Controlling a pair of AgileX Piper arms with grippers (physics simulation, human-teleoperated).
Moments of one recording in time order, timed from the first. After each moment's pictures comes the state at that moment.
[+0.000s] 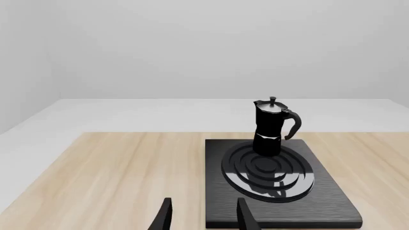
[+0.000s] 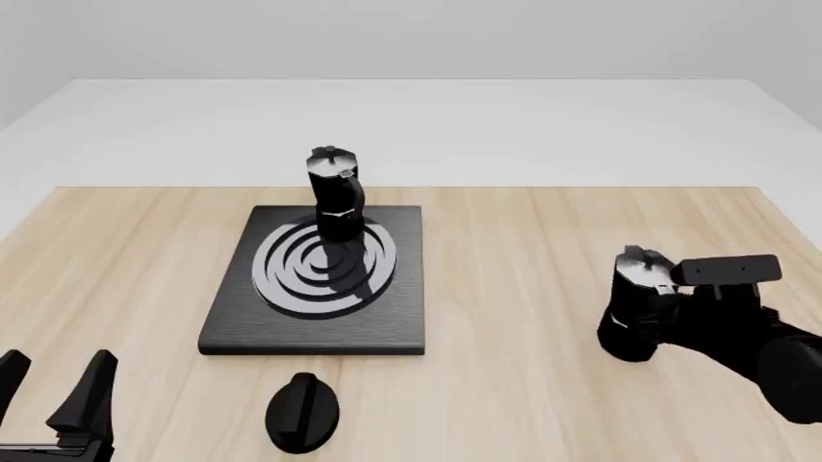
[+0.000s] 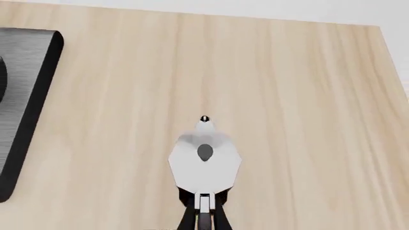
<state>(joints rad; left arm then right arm) 0.00 0.01 0.00 0.00 0.00 -0.03 1.20 -0.46 -0.01 -0.08</state>
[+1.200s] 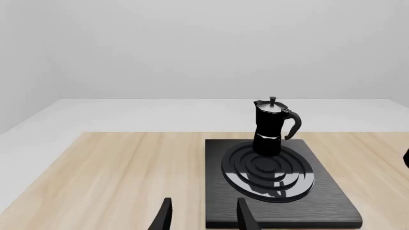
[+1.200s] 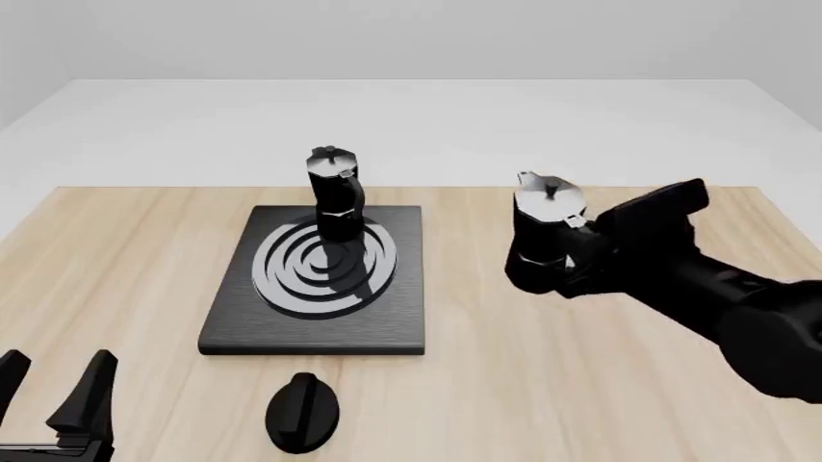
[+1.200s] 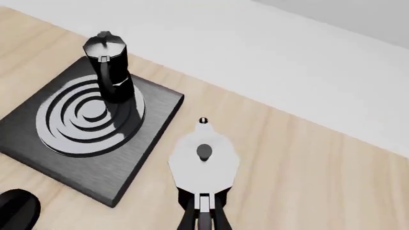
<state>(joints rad) 0.00 0.01 0.00 0.00 0.00 0.34 1.14 -0.66 0.01 -0.12</state>
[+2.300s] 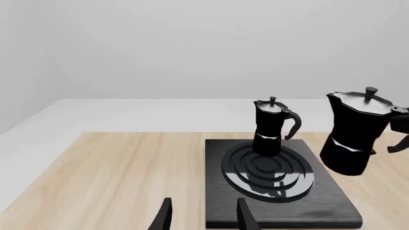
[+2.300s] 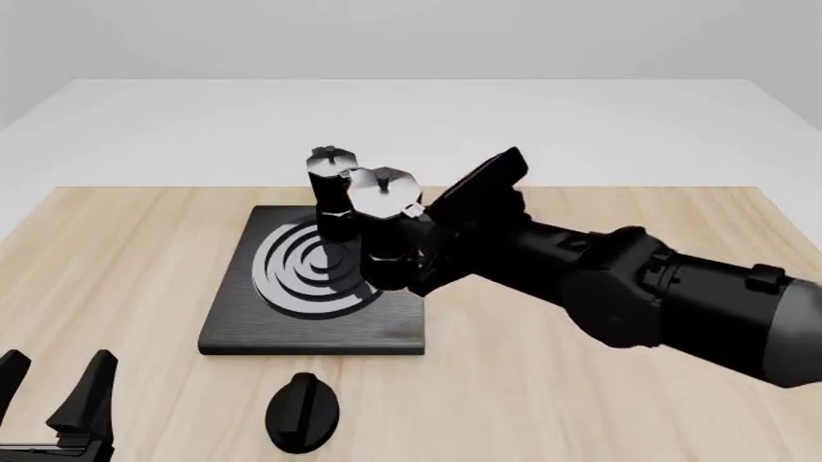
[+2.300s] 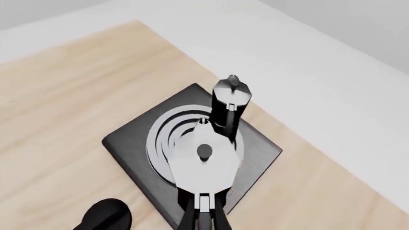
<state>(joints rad) 0.00 0.01 0.00 0.00 0.00 0.73 1.42 -0.95 -0.01 -0.12</state>
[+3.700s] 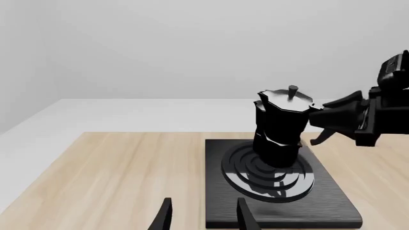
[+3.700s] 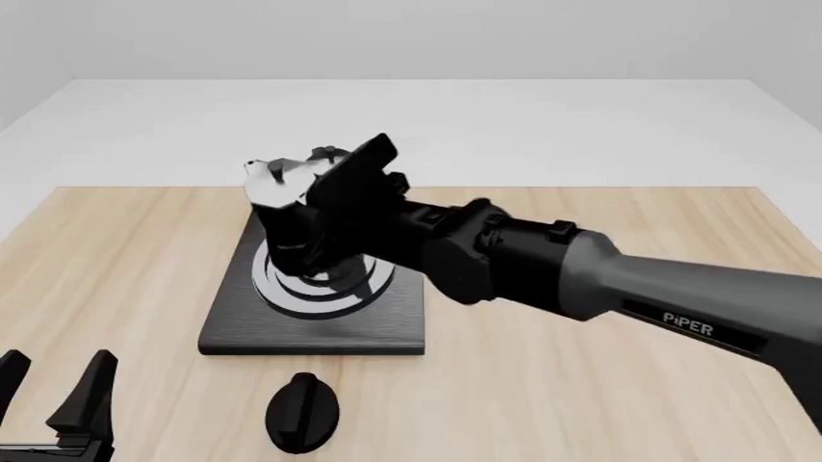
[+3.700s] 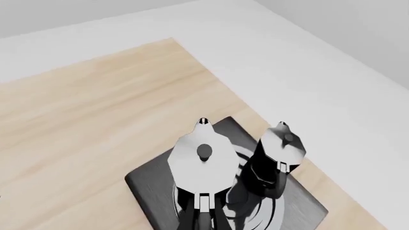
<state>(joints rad) 0.00 0.01 0.00 0.00 0.00 0.85 1.77 -1.32 -0.02 -0.14</state>
